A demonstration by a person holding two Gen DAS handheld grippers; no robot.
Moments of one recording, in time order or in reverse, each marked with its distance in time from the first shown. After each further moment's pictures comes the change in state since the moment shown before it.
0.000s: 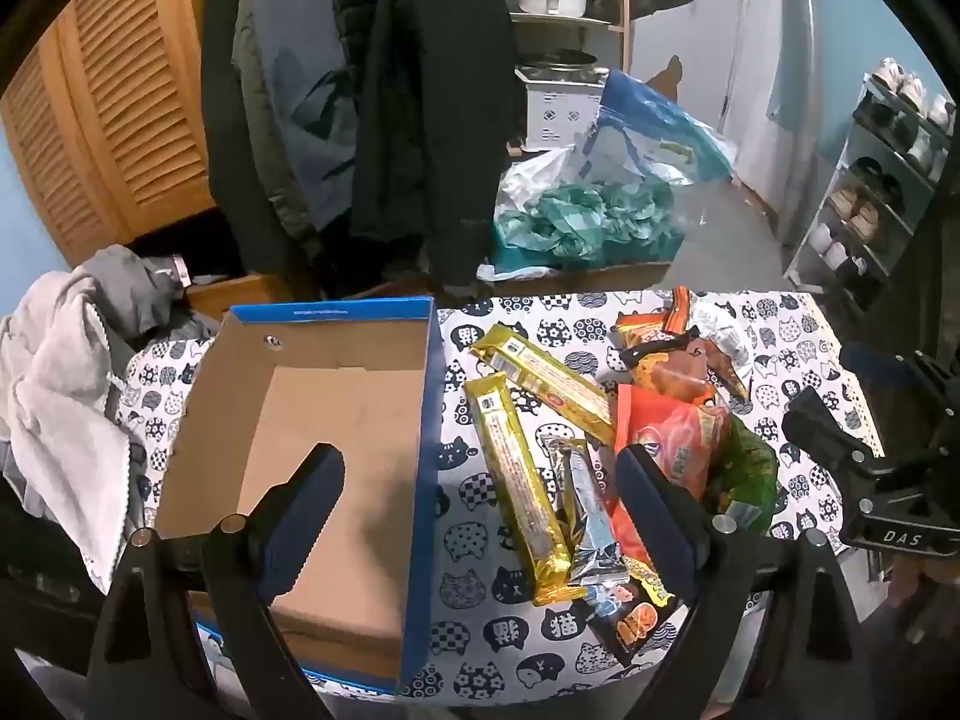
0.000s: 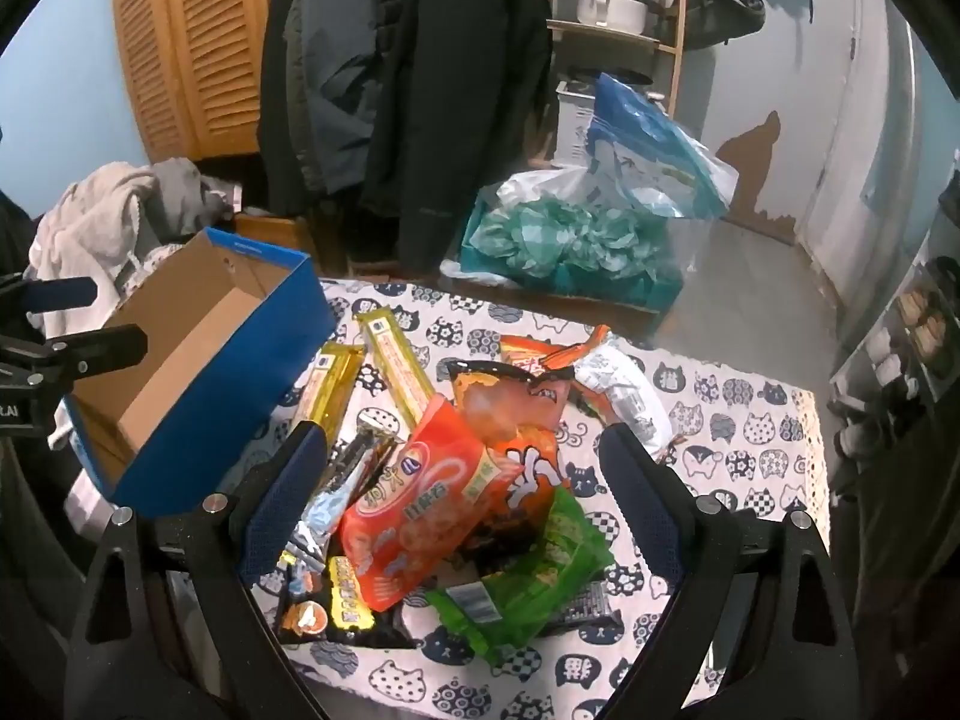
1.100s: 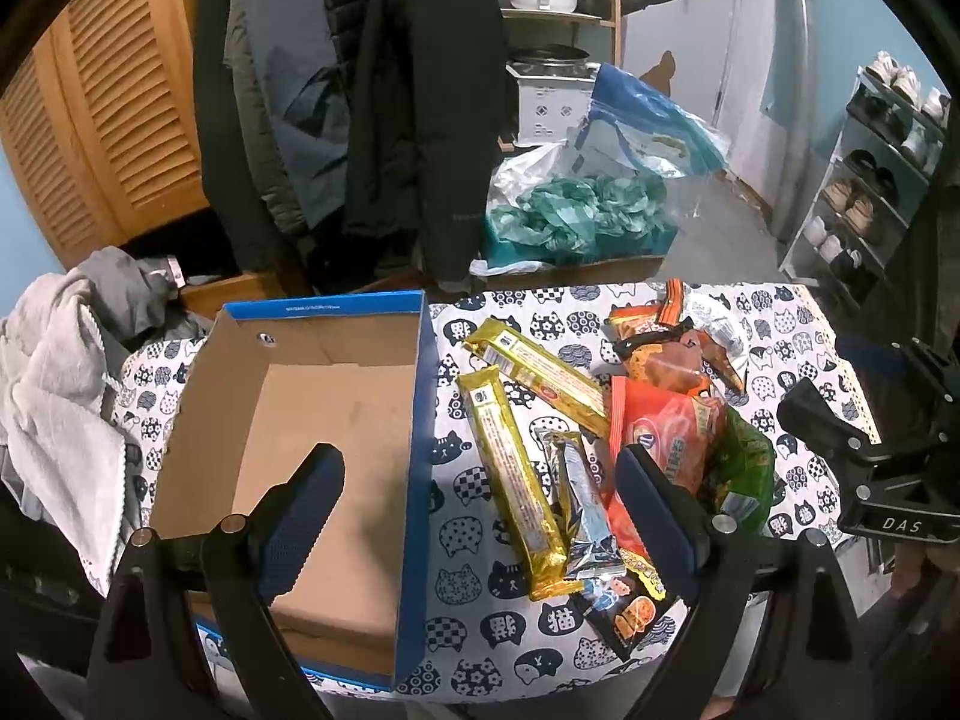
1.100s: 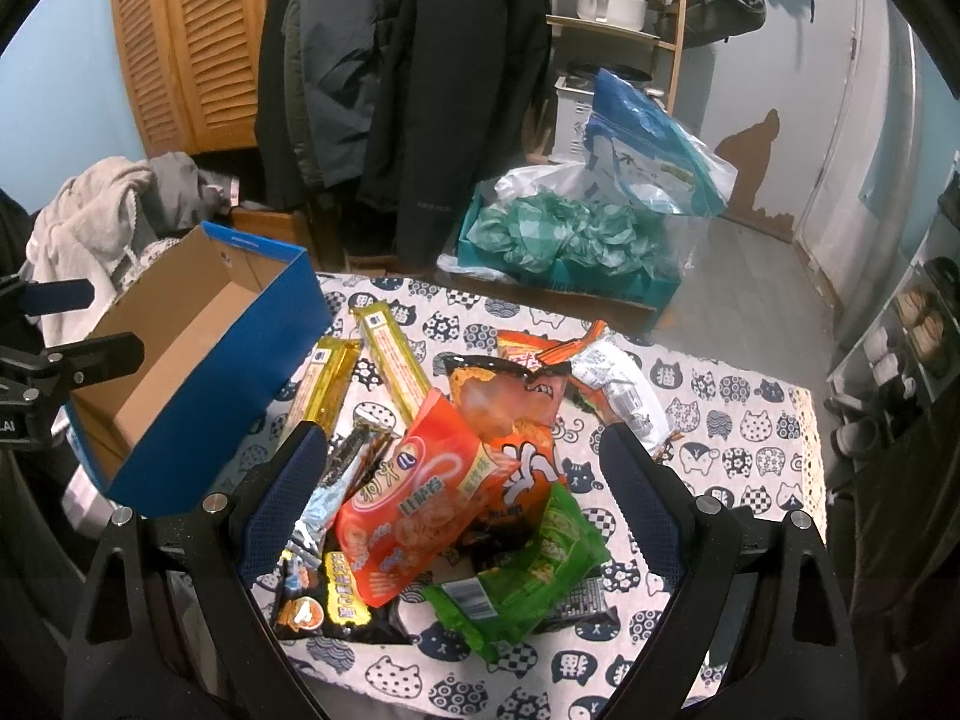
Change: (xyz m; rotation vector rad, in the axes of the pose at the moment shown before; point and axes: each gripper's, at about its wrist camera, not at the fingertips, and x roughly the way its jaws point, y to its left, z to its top) left arm 0.000 -0.001 -0.001 0.012 0.001 -0.011; right arm 0.000 -0.003 0.003 -0.001 0.016 -0.006
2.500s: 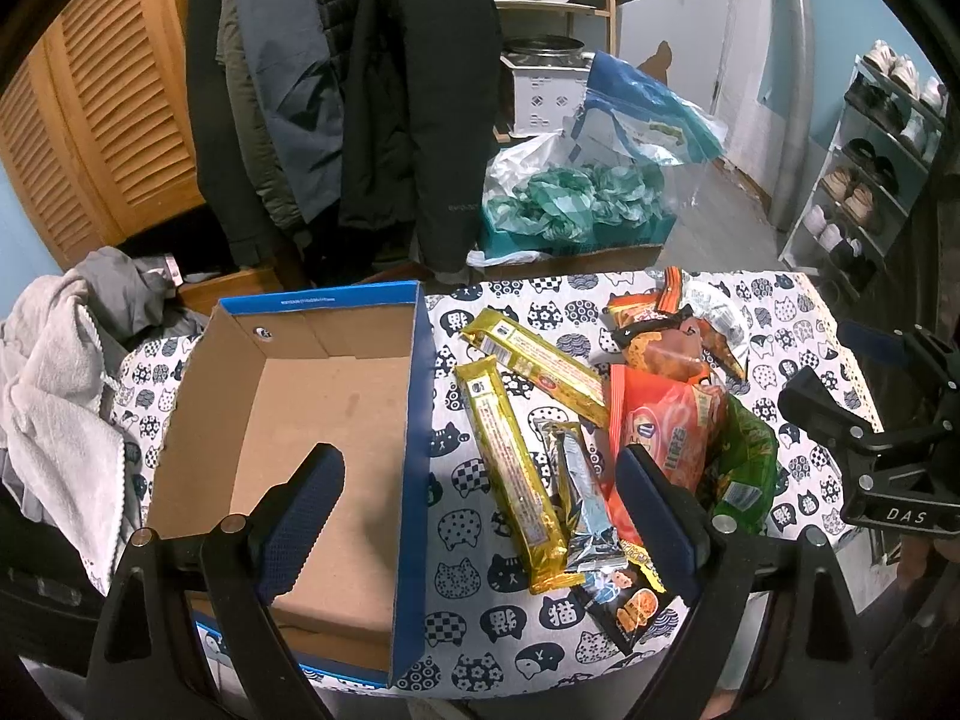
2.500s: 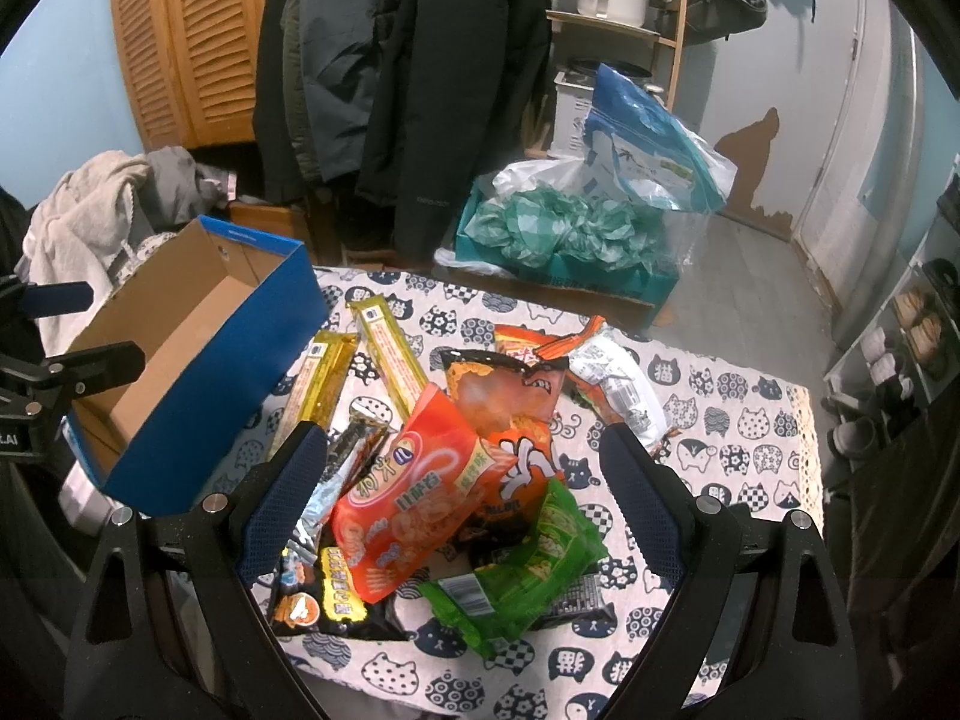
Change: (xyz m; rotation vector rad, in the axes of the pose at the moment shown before) left arm 0.001 -0.003 -0.006 0.003 0.006 0.003; right arm 0.001 0.000 -0.004 -0.004 0.006 -0.004
